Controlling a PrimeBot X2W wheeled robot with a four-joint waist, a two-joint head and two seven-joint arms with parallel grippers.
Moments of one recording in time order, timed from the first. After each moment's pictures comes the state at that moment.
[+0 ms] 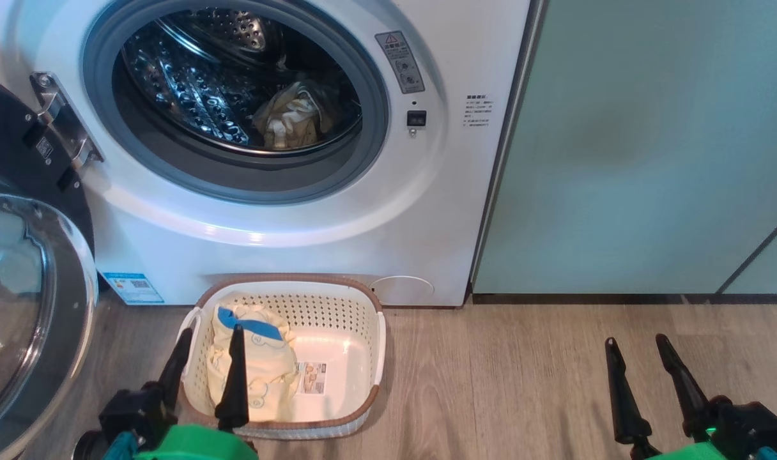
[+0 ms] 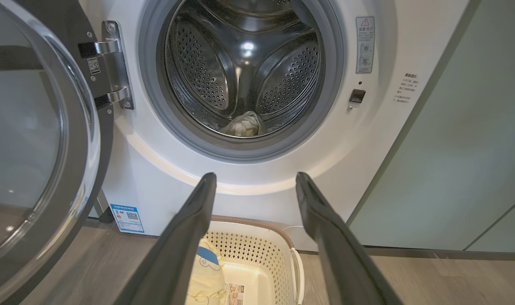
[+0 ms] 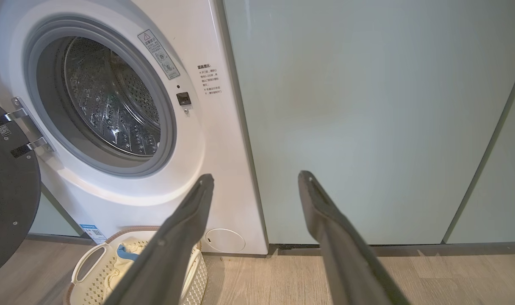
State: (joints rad) left arm 0.18 0.22 -0.17 -0.11 -0.39 0.26 -0.25; right arm 0.14 -0.04 0.14 0.04 0.19 0.13 -0.26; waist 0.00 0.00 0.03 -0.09
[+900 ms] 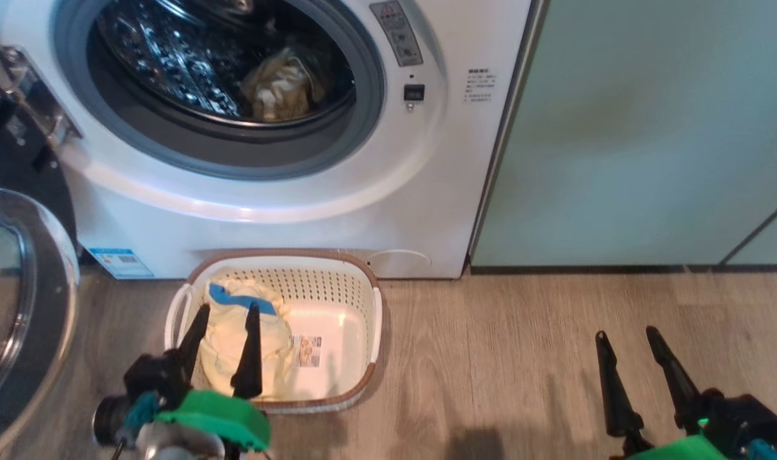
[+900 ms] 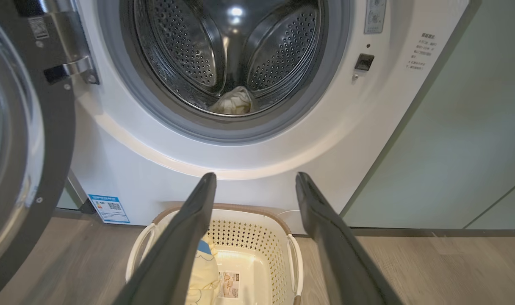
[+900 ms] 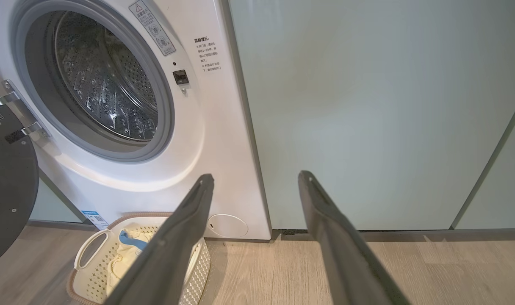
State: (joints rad) left arm 0.05 0.17 -0.16 0.05 -0.35 0.18 -0.25; right arm 0.13 -0.04 0.17 0.04 0.19 0.13 -0.26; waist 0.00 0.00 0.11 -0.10
